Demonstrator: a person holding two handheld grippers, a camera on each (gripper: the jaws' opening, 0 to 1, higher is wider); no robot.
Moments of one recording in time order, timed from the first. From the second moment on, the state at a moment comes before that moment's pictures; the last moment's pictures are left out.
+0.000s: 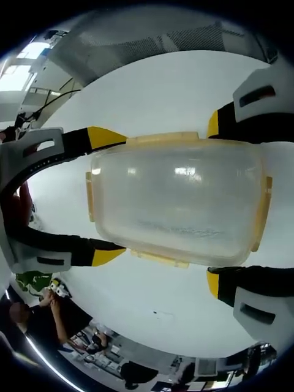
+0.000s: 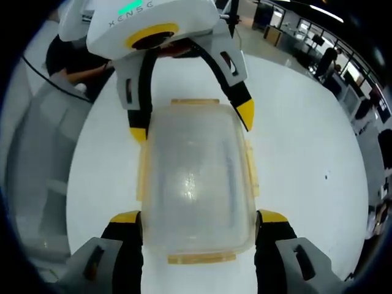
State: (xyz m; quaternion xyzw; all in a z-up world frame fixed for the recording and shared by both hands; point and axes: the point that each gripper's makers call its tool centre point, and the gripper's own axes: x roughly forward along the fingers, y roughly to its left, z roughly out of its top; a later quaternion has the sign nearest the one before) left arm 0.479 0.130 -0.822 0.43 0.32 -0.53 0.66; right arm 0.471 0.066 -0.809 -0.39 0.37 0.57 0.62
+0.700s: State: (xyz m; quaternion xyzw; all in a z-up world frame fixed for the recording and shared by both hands) left arm 0.477 0.120 -0.809 0.43 0.30 -0.54 0.66; right arm 0.474 0.066 -0.800 -0.39 0.36 0.56 0.64
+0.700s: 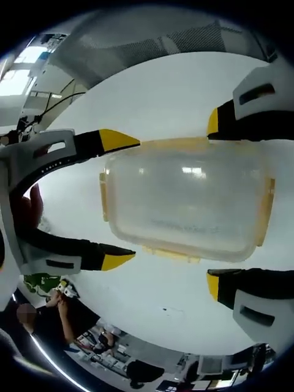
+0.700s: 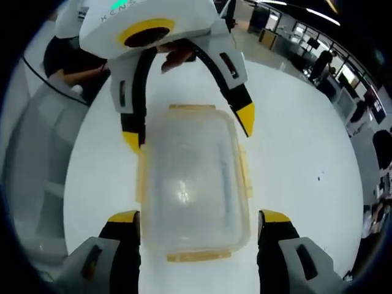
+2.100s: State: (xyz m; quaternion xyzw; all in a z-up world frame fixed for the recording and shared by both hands) left arm 0.452 0.147 -0.752 0.28 0.27 -0.44 0.81; right arm 0.433 0.041 -0.755 -0.24 0.32 0.47 0.79
